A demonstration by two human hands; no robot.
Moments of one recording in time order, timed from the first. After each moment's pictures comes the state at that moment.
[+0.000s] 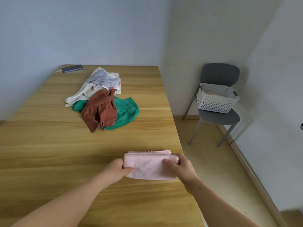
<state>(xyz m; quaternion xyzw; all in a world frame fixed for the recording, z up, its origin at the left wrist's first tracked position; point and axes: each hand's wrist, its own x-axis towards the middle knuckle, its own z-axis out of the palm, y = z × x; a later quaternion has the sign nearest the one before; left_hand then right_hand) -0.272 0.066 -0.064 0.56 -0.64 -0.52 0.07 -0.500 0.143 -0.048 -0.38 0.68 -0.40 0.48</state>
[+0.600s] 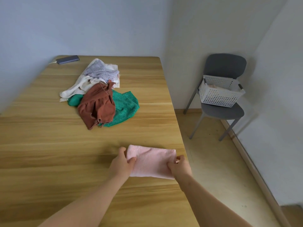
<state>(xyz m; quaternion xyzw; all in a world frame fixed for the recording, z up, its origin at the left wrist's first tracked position) -0.312 0.057 -0.082 0.72 -0.59 -0.35 0.14 -0.488 0.112 -0.073 -0.27 0.82 -0.28 0.41</state>
